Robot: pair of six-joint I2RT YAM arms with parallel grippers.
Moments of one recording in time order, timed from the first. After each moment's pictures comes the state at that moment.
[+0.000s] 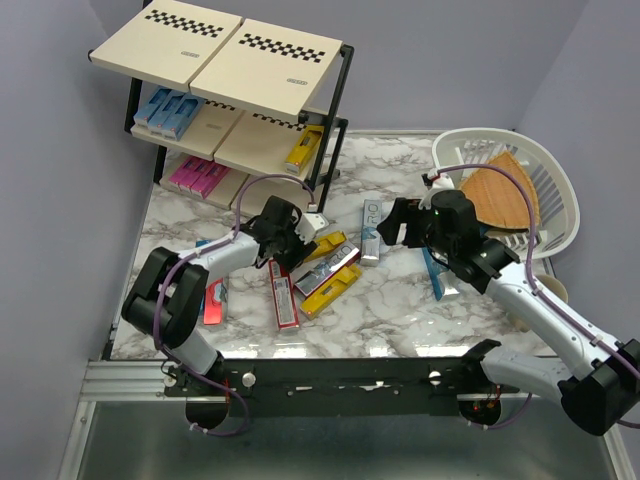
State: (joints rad) left arm -0.50 1.60 0.88 -0.23 0.23 0.42; right arm 0.55 1.06 0.90 -0.32 0.08 0.43
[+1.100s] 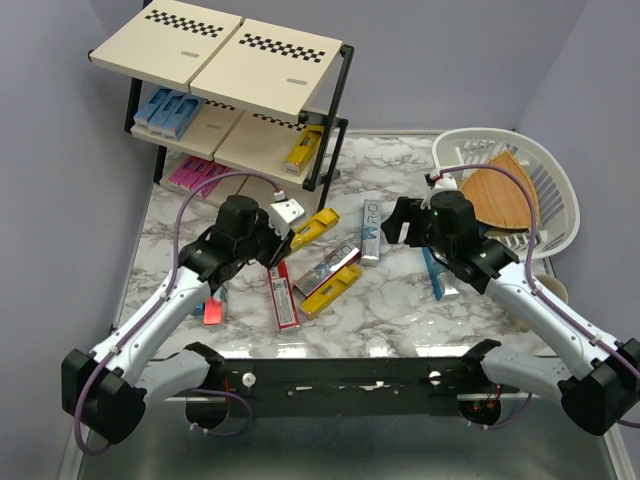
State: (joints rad) left arm -0.51 1.06 0.86 -0.44 0.28 0.26; right arm 0.55 1.06 0.89 -0.32 0.14 0.43
